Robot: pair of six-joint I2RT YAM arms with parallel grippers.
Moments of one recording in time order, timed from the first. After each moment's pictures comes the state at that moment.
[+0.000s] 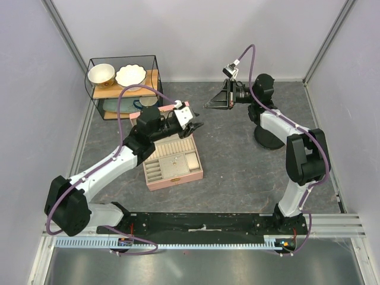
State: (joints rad) left arm -0.62 1.29 0.95 0.25 0.48 0.37; right arm 0.26 1.82 1.30 0.73 -1.29 1.28
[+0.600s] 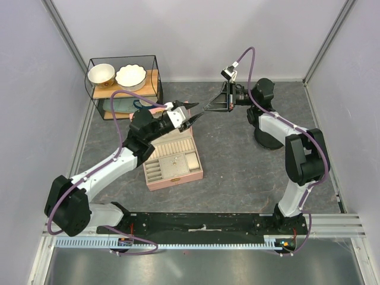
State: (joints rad) left arm -0.60 1.29 0.89 0.59 0.50 0.38; right arm 0.27 1.82 1.26 0.93 -1.30 1.44
